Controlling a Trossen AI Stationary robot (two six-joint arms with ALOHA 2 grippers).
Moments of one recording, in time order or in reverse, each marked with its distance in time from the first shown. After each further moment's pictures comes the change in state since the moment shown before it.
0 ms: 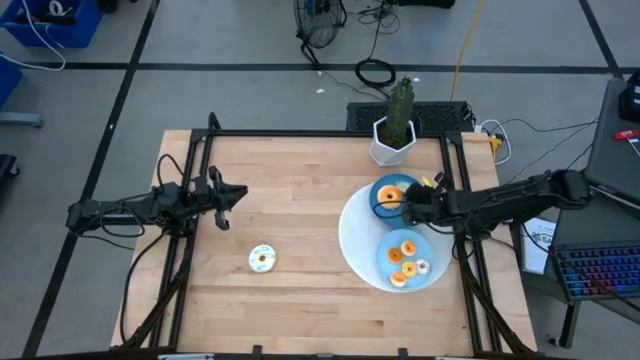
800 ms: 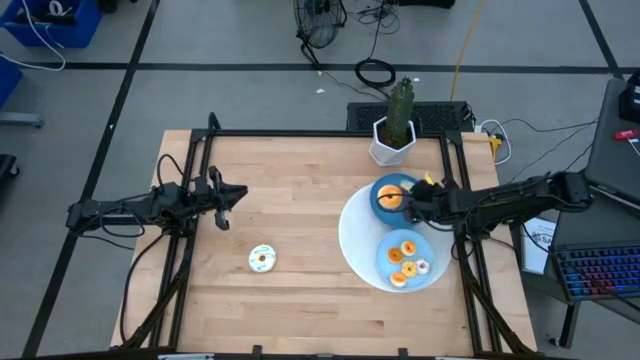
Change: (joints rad) left arm 0.000 0.000 0.000 0.000 0.000 0.000; right arm -0.065 0.000 -0.054 0.005 -0.053 0.175
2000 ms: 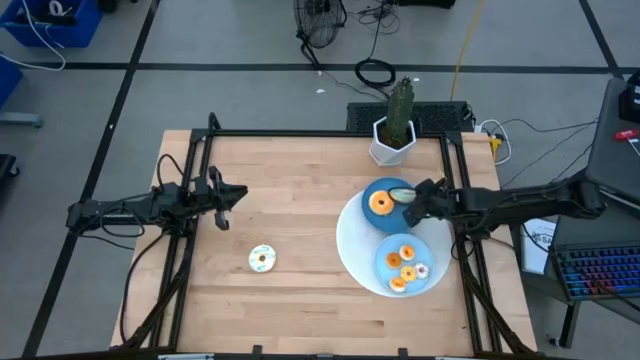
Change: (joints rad) left arm 0.000 0.000 0.000 0.000 0.000 0.000; right arm -0.001 -0.248 -0.024 0.062 -0.281 0.101
